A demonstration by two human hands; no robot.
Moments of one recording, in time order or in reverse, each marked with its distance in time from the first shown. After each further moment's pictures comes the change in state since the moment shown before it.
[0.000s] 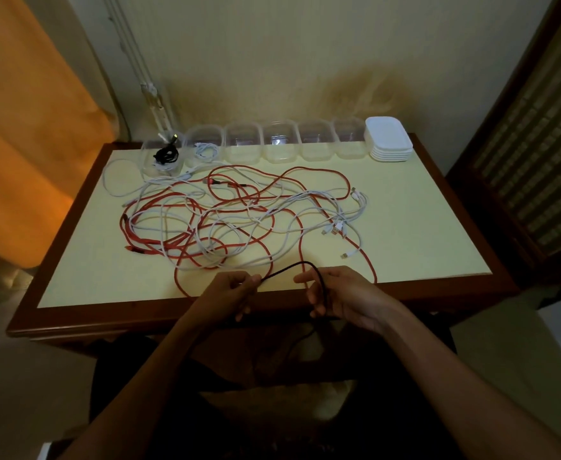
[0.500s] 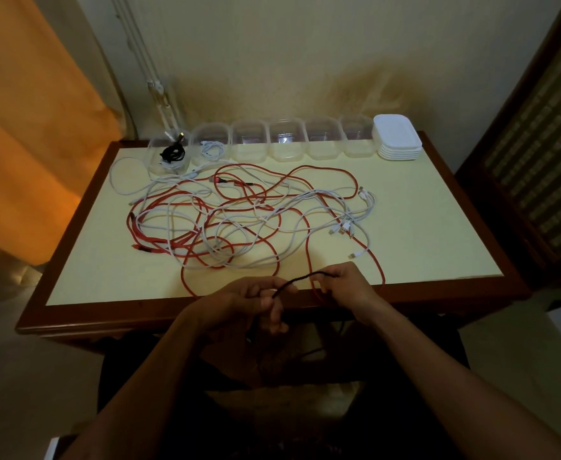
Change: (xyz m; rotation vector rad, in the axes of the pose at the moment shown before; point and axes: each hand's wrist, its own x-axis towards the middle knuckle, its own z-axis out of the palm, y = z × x) left_hand -0.008 0.008 -0.008 -0.662 -0.789 0.120; right_hand 0.043 0.021 -0.007 -0.427 0.370 -0.144
